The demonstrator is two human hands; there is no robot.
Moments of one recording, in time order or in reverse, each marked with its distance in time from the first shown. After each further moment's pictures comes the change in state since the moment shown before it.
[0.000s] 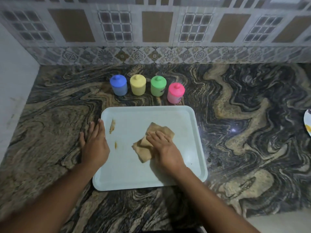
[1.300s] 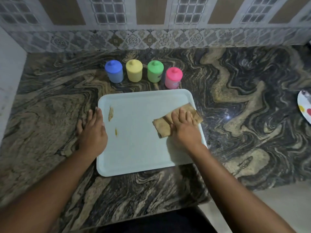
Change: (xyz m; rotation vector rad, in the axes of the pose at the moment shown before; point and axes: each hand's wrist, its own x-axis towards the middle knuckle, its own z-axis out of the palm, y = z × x) left_hand 0.002 -0.009 0.000 -0.035 -0.037 0.071; right_hand -0.007 0.033 -0.025 -0.260 0.020 0.423
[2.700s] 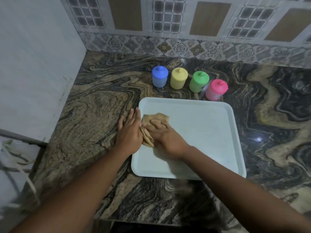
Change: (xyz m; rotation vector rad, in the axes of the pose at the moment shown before) left_hand -0.002 -0.010 -0.005 -0.033 -0.006 0.074; right_hand 0.032 -0.133 0.033 0.151 -0.118 -0.897
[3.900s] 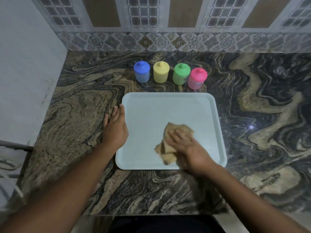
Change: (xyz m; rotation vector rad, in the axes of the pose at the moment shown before) left_hand 0.004 0.006 -0.001 0.021 0.042 -0.084; right_hand -0.137 0.024 -0.012 0.032 0.029 0.249
